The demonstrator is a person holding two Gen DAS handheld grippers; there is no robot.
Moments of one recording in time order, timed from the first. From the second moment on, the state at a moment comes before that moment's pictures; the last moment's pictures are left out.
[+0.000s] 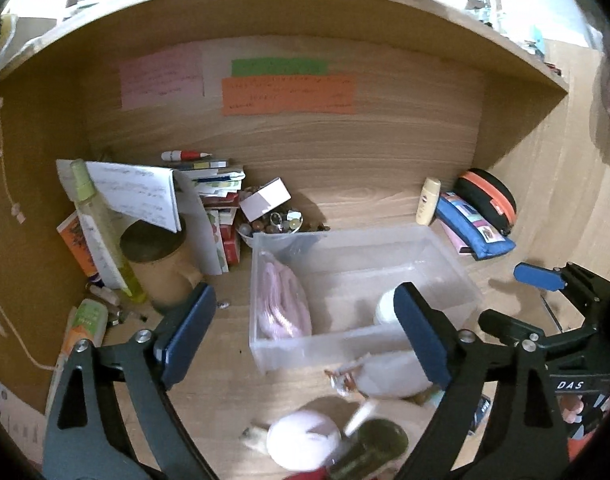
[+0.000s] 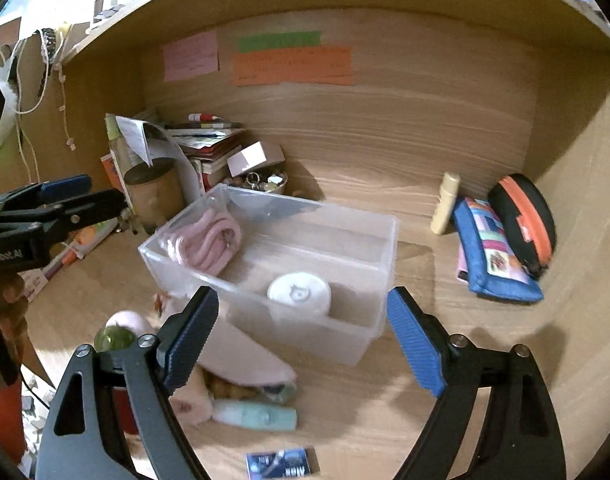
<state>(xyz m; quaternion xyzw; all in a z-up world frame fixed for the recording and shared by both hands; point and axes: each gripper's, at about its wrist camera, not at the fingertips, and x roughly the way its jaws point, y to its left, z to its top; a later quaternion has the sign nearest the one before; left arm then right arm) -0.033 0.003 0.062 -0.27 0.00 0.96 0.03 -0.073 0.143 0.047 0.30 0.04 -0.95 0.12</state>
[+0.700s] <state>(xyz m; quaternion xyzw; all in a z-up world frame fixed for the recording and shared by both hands) 0.033 0.016 0.003 -0.34 0.01 0.94 0.05 -0.014 0.146 -0.016 0.37 0.05 -0.92 0.12</state>
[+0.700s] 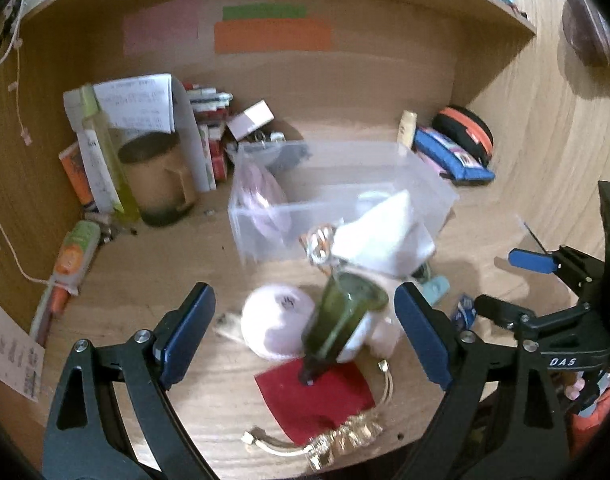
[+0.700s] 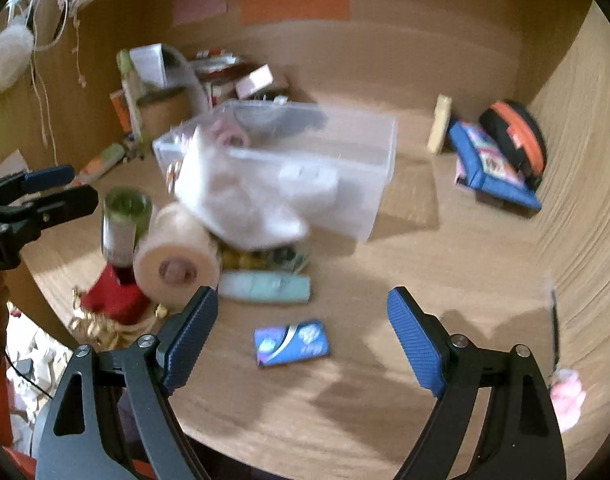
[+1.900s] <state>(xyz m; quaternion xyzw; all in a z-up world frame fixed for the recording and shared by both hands) 0.001 0.023 -0.024 -0.37 -0.02 0.92 0.11 -0.023 0.147 -0.053 0.40 0.04 -0.91 0.13</state>
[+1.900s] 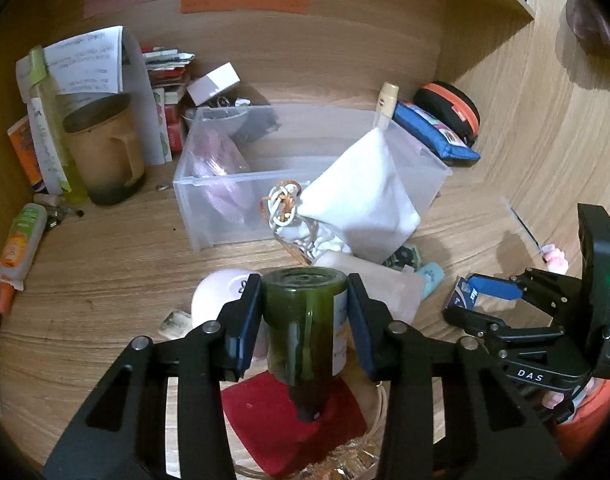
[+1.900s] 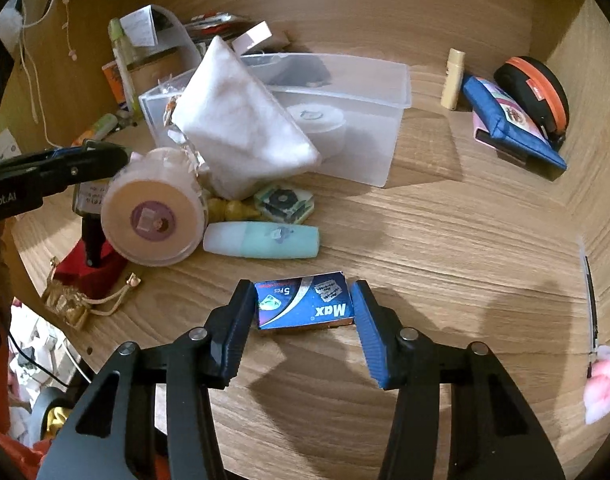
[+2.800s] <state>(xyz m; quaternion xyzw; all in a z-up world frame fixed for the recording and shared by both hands) 0.005 -0.003 0.073 -0.24 -0.03 0.97 0.08 -0.044 0.156 0.051 0.28 0.02 -0.95 0.12</state>
